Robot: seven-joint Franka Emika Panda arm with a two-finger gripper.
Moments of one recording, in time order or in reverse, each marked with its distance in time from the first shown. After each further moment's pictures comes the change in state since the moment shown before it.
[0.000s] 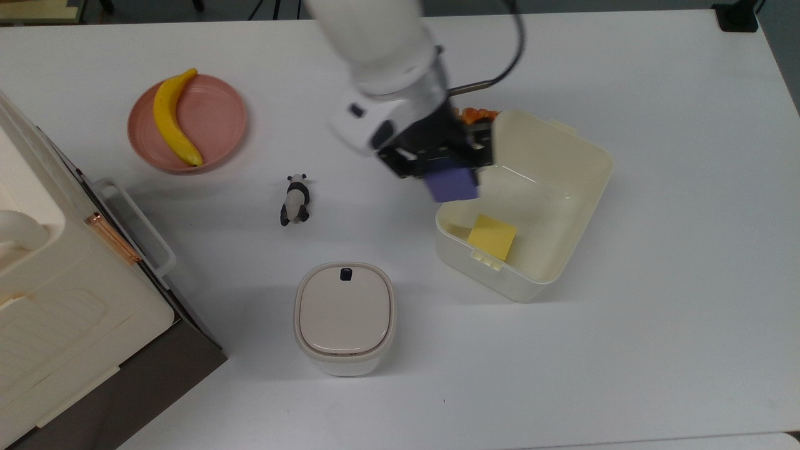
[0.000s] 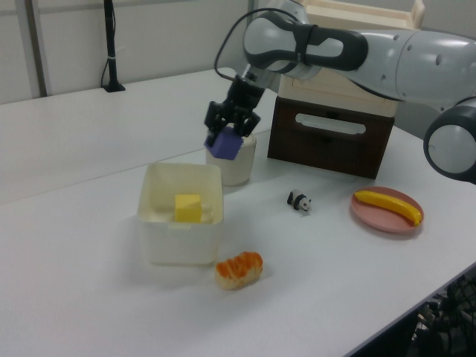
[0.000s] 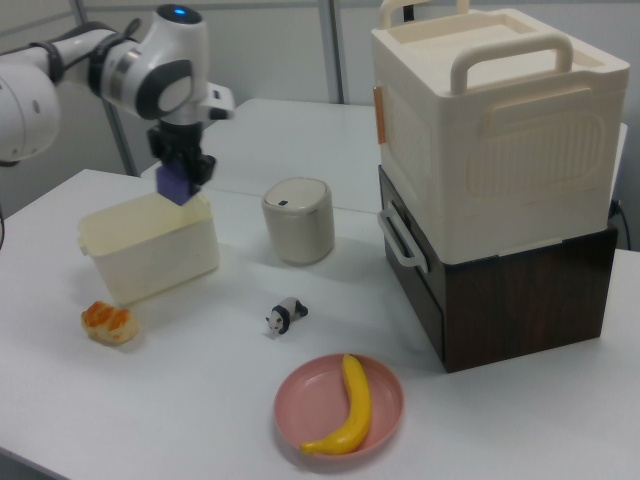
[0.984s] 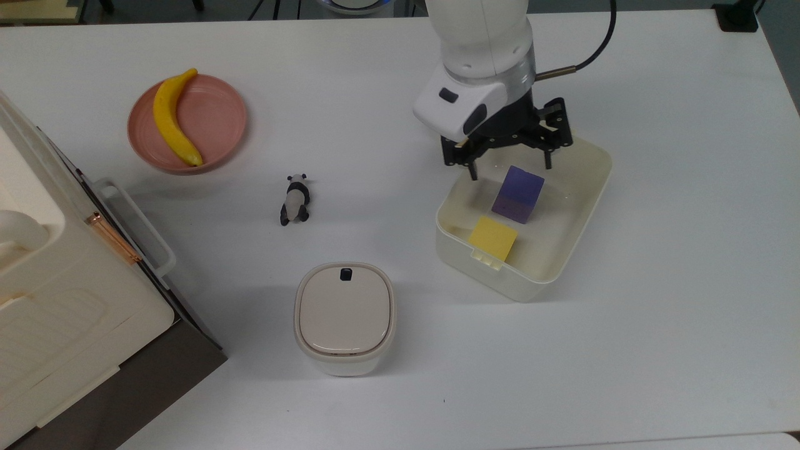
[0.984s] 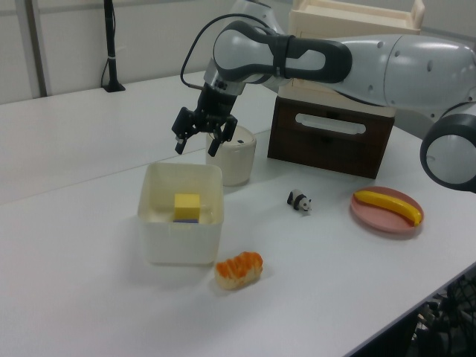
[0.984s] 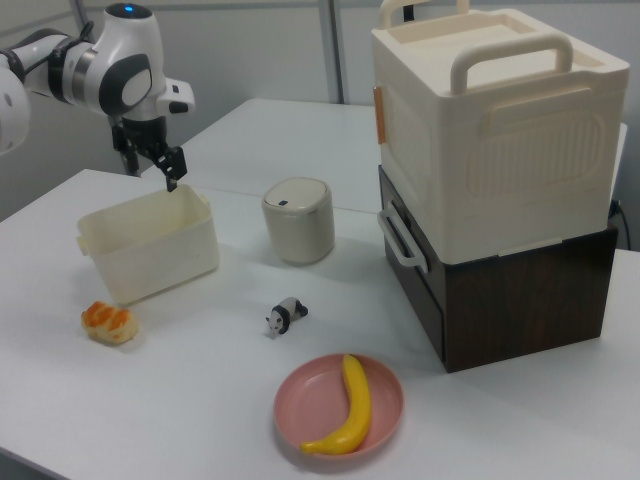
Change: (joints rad) arm 0.118 -0.002 -0.006 0.004 -0.094 0.033 0.084
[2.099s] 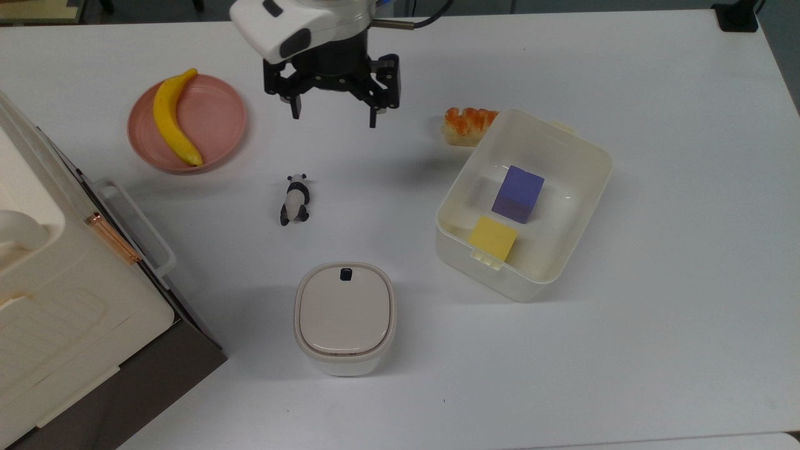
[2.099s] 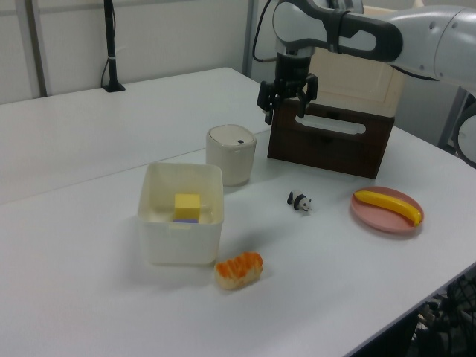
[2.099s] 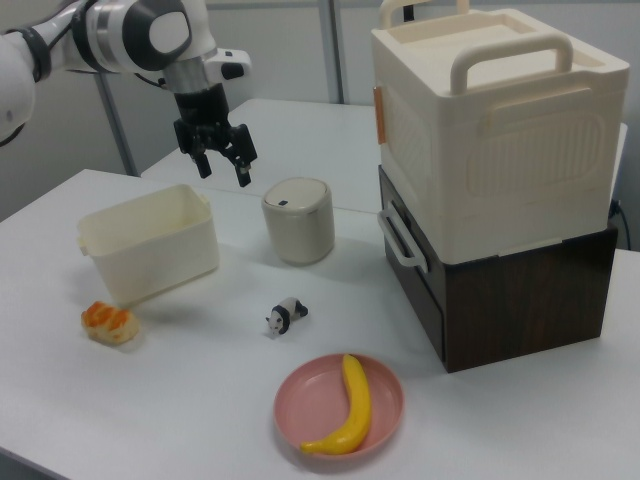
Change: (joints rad) arm -0.182 -0.131 -0.025 0.001 -0.325 -0.258 -0.027
